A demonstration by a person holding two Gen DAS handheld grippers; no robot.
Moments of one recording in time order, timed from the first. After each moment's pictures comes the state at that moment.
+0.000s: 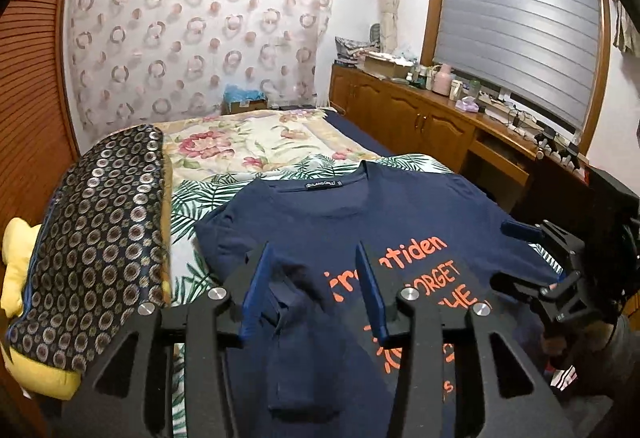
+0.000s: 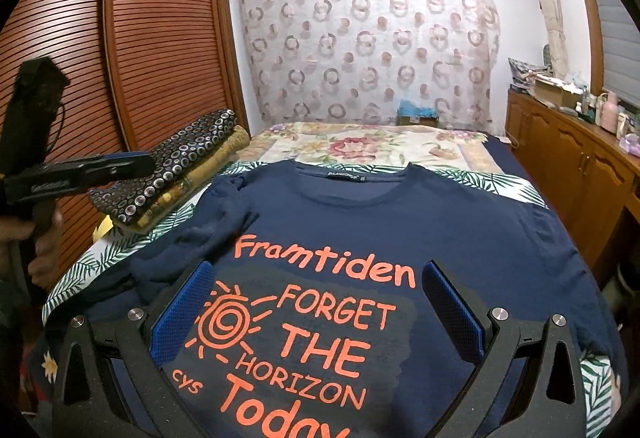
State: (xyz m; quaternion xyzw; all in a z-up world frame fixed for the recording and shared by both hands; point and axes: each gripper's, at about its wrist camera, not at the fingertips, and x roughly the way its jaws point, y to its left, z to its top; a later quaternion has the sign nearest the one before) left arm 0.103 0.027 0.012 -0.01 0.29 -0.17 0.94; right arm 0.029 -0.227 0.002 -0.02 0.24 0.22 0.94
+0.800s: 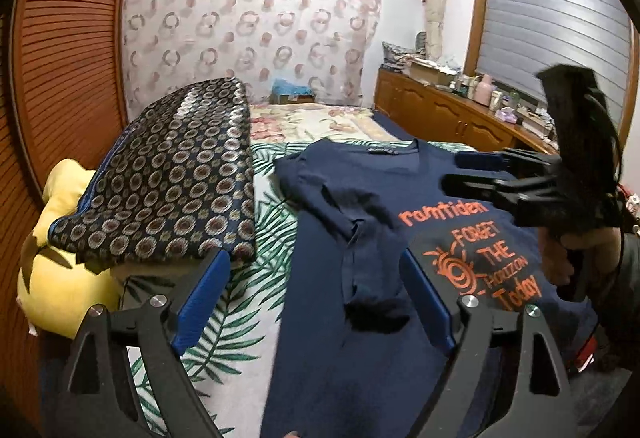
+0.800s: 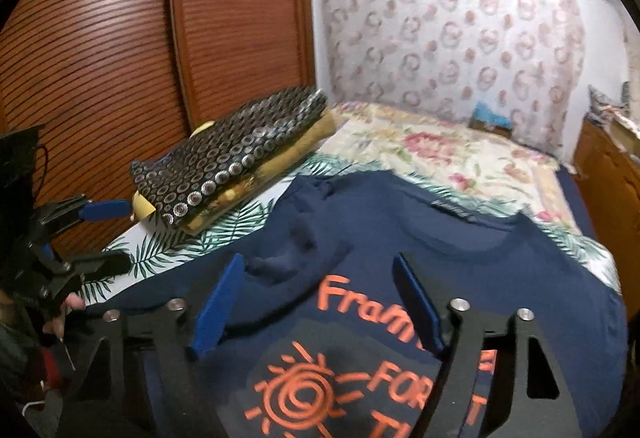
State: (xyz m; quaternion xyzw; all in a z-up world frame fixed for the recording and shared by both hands) left arm 0.038 0.078 -0.034 -0.04 0.29 -0.08 0.95; right arm 0.118 -0.143 0.014 -0.10 0.27 0.34 0.90
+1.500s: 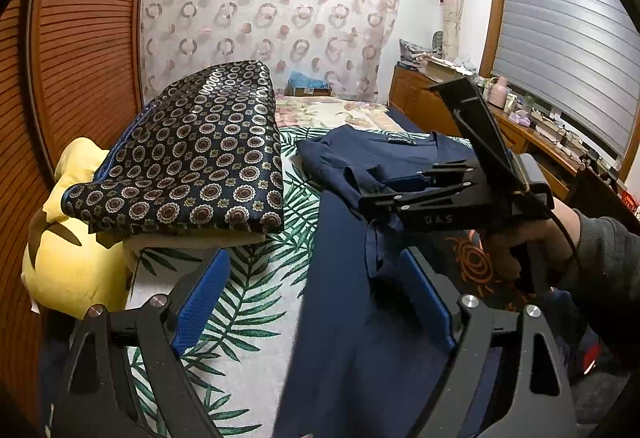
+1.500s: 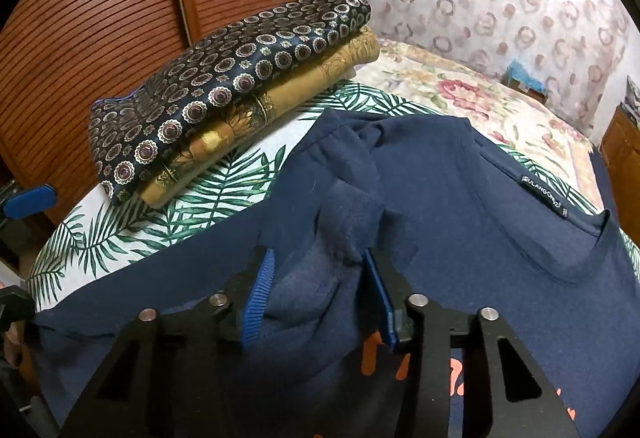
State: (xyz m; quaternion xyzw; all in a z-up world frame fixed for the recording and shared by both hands) left arm 0.031 0.094 -0.049 -0.05 0.30 -0.06 0.95; right arm 0.203 -0.063 -0.040 -0.16 0.36 0.35 0.85
